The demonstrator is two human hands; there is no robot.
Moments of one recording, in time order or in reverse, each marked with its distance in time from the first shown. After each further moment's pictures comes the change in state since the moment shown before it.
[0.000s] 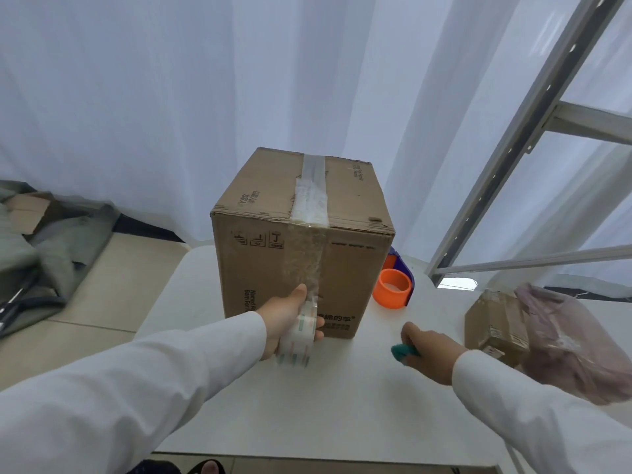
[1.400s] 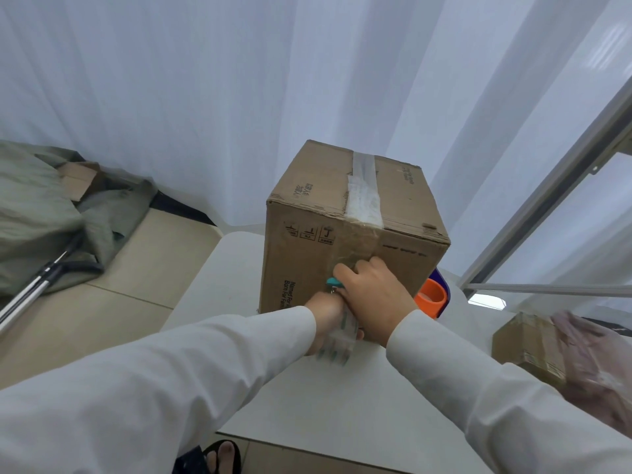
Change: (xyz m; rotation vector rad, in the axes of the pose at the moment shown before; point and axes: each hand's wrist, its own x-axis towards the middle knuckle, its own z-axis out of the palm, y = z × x) left_hand -0.004 0.004 0.000 -0.128 -0.010 0.044; right_hand -0.005 -0.164 -0.052 -0.345 0.573 -0.494
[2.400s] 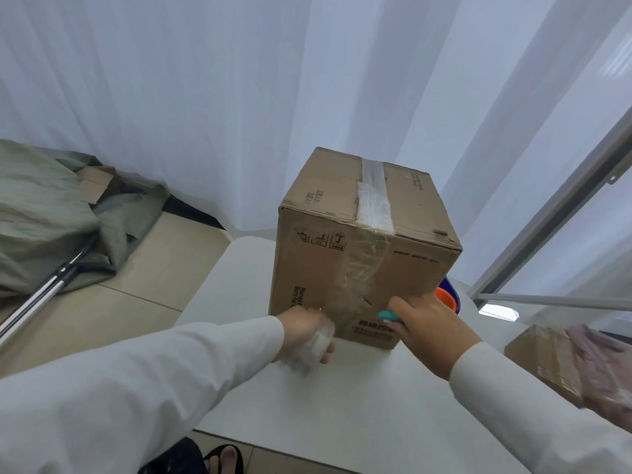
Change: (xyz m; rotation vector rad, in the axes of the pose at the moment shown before) left_hand 0.014 -0.021 -0.049 0.286 -0.059 -0.092; right_hand -0.045 0.042 0.008 0.068 -0.152 0.128
